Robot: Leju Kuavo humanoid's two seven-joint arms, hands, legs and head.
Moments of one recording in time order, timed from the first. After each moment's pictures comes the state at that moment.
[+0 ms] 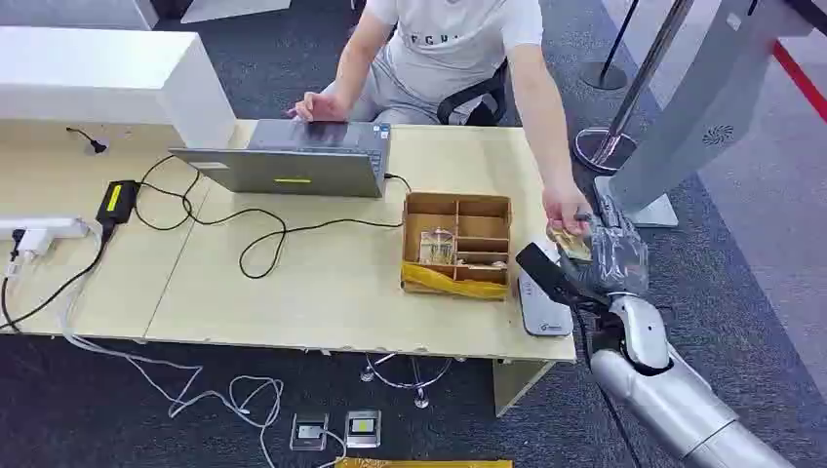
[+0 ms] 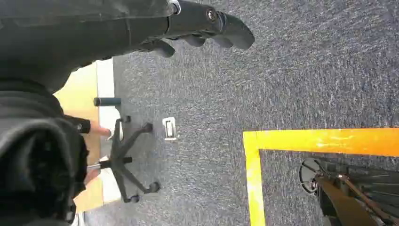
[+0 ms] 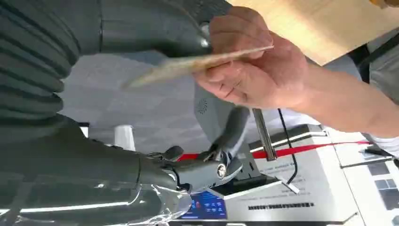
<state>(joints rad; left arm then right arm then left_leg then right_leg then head) -0.13 0.12 -1.29 -0.24 1.10 0.36 -0.01 -0.62 -0.45 0.81 -1.17 0.65 -0.44 0.42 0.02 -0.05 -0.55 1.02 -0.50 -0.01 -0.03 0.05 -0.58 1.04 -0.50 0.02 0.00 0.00</state>
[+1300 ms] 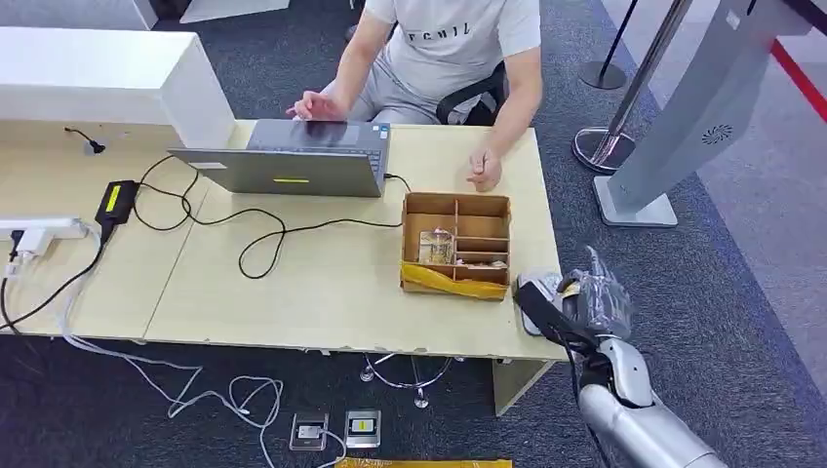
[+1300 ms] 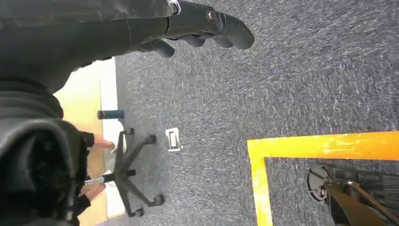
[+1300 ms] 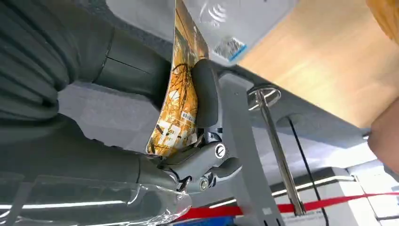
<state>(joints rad) -0.13 0.12 -1.31 -0.24 1.06 0.36 0.01 -0.51 -0.39 0.82 -1.02 0.51 -0.52 0.32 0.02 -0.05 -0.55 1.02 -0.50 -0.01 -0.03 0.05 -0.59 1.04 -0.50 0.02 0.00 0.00</state>
